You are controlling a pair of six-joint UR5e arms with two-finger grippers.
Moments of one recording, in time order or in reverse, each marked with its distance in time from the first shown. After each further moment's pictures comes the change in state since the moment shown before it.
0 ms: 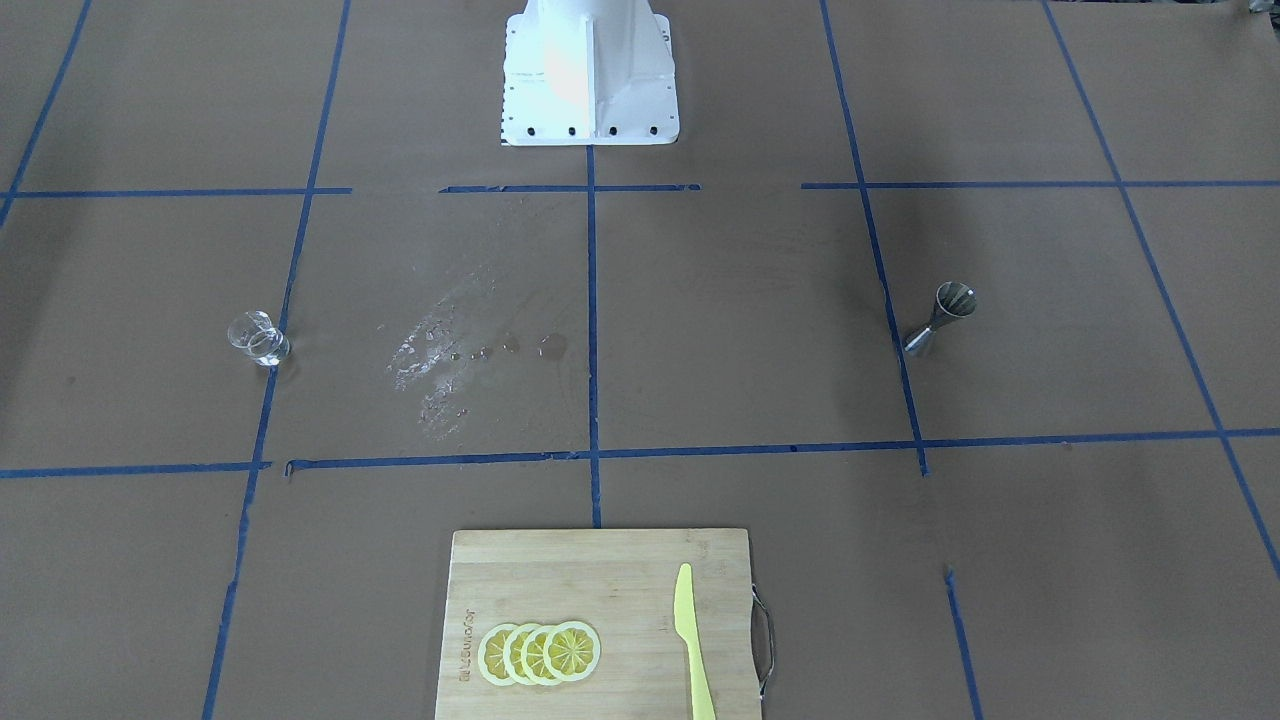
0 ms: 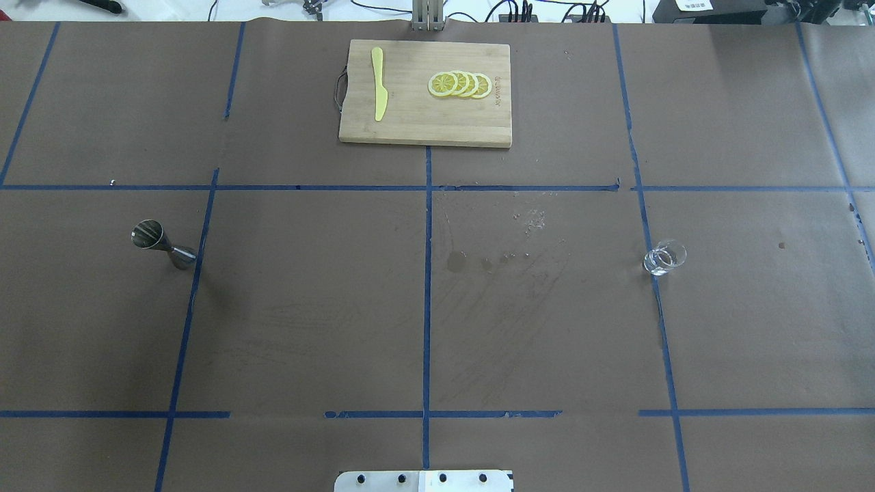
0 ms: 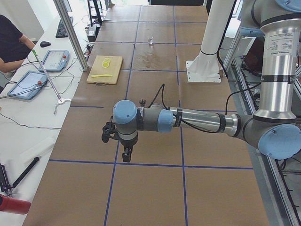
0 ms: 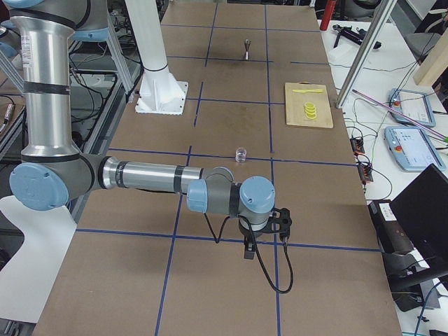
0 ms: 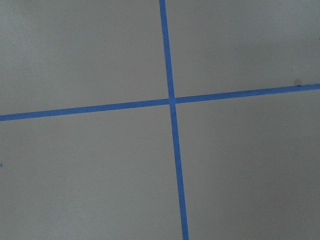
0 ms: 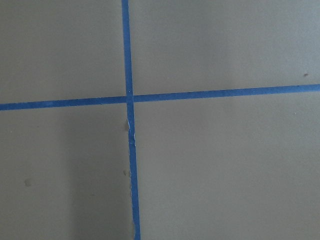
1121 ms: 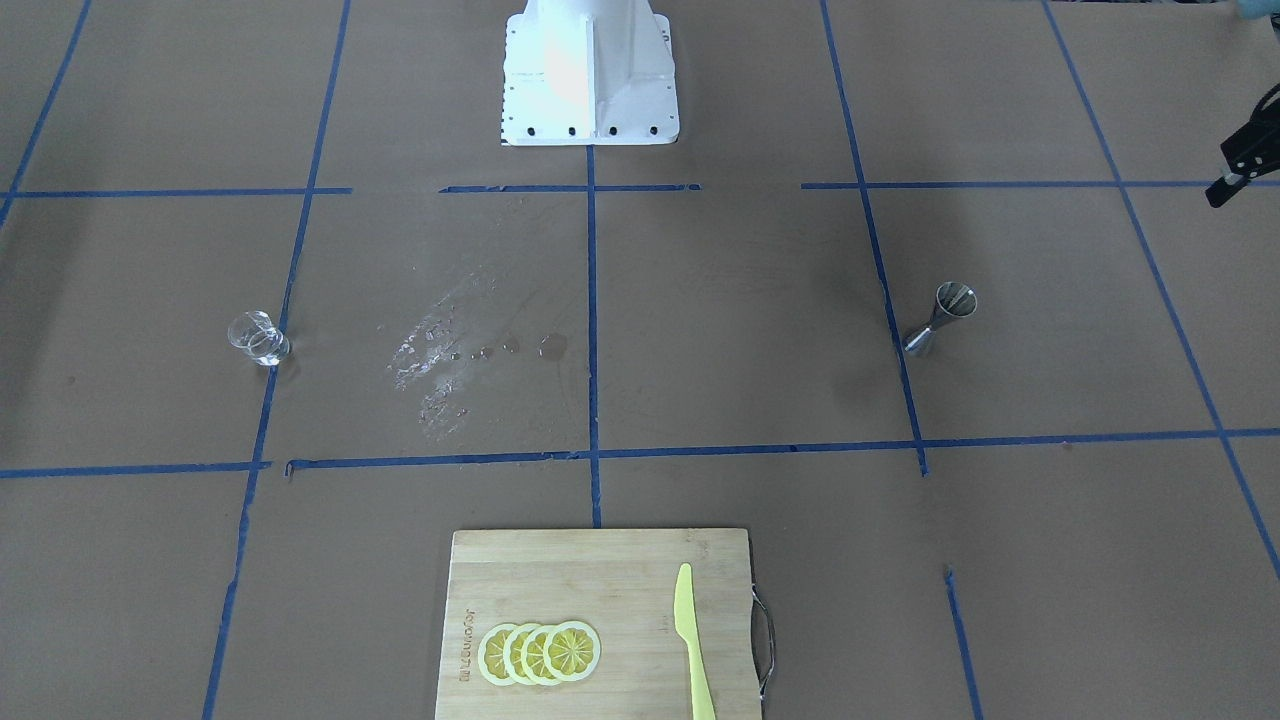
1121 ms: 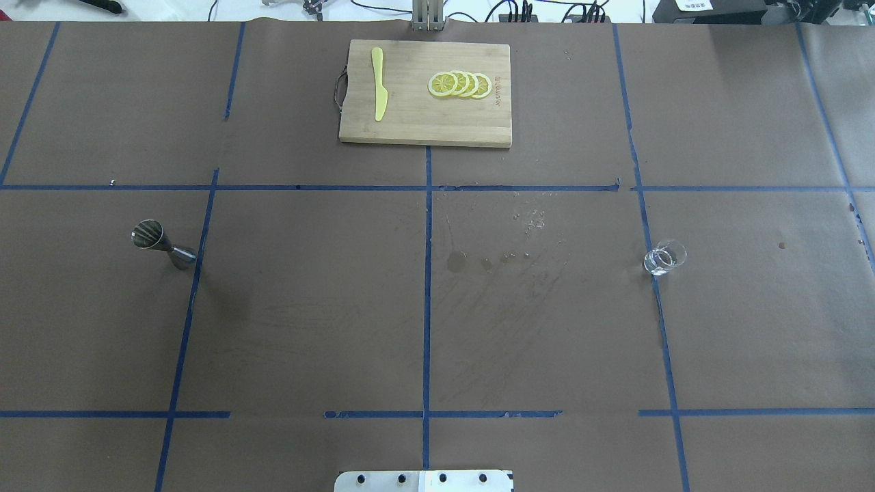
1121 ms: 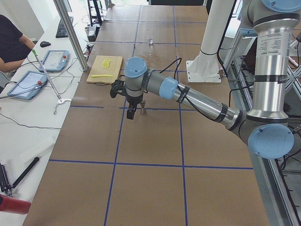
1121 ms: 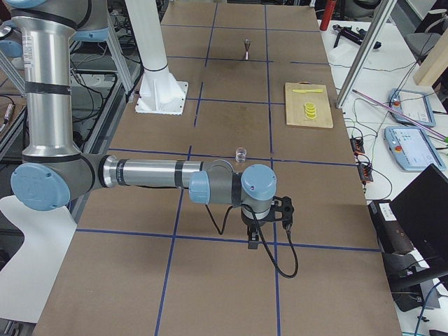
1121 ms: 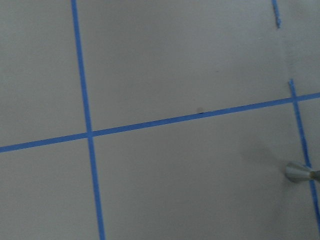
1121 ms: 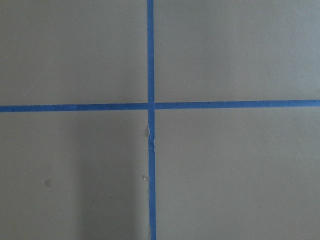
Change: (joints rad) left arm 0.194 0.003 -0.358 0.000 -0.051 -0.292; right arm -0.025 0.000 0.055 -0.002 0.002 0.010
